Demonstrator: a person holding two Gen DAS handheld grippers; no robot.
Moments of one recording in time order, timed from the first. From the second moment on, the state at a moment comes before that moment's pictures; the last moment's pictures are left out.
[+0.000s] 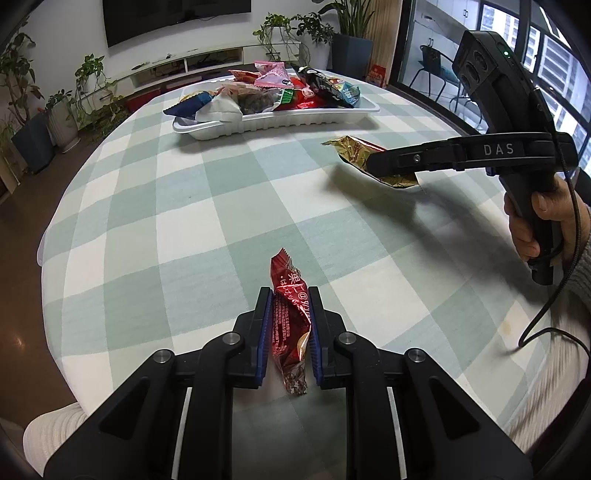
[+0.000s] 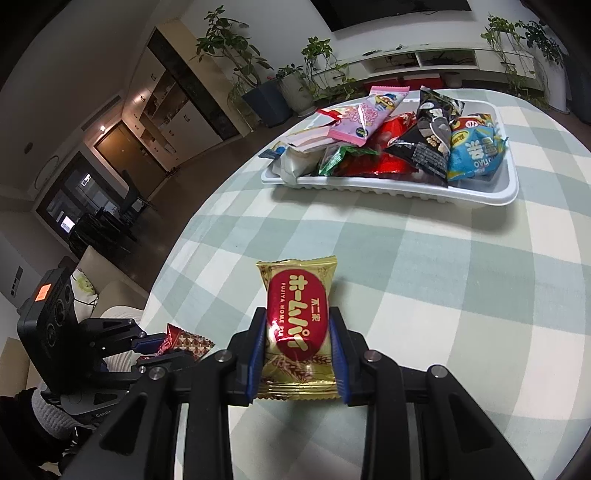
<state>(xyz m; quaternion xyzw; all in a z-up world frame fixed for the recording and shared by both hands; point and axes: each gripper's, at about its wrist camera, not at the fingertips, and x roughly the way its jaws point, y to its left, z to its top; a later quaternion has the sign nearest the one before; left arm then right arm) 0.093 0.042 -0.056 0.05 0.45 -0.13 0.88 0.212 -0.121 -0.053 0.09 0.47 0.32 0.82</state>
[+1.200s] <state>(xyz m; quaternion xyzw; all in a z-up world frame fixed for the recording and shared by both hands) 0.107 0.058 -0.041 -0.06 0.44 -0.16 0.88 0.218 -0.142 -0.063 0.23 0.48 0.35 0.77</state>
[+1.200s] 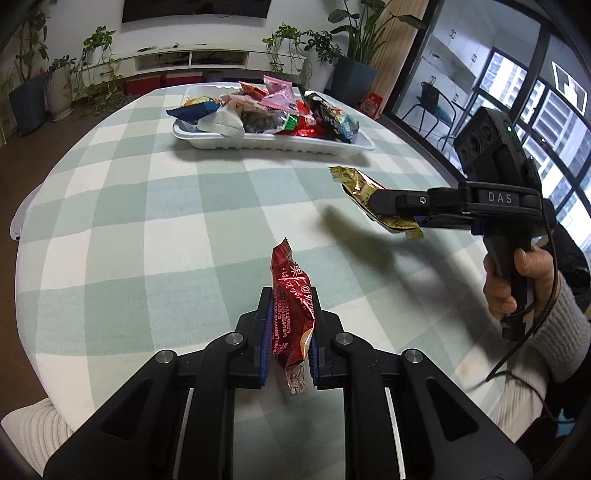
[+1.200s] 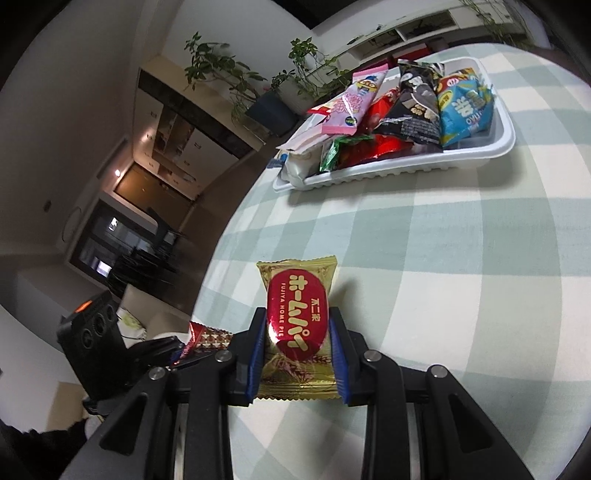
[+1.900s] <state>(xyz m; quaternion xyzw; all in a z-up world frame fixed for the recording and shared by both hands) 0.200 0.061 0.014 -0.10 0.41 -0.16 0.89 0.279 -0.184 -0.039 0.36 0.42 0.33 0.76</state>
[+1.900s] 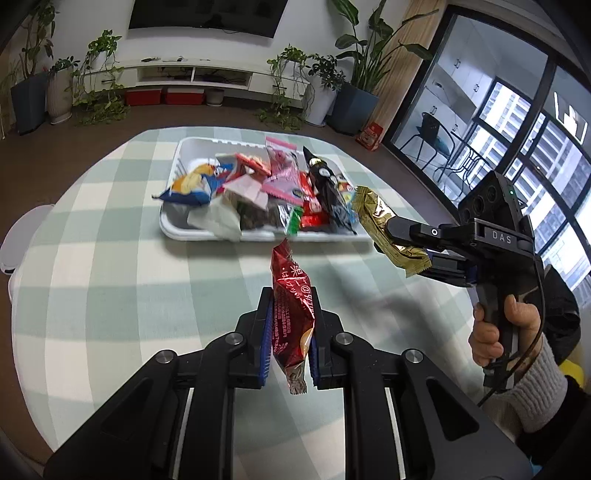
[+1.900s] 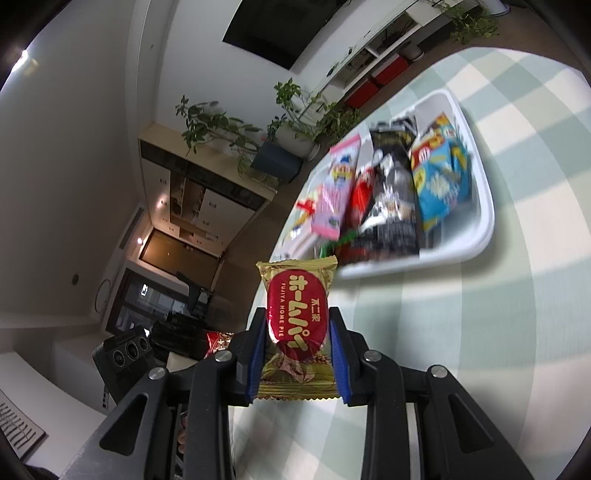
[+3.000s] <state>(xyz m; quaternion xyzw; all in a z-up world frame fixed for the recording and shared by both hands) 0.407 0.077 -0.007 -0.08 0.43 -0.09 0.89 0.413 -0.168 -0.042 0.31 0.40 0.26 0.82</state>
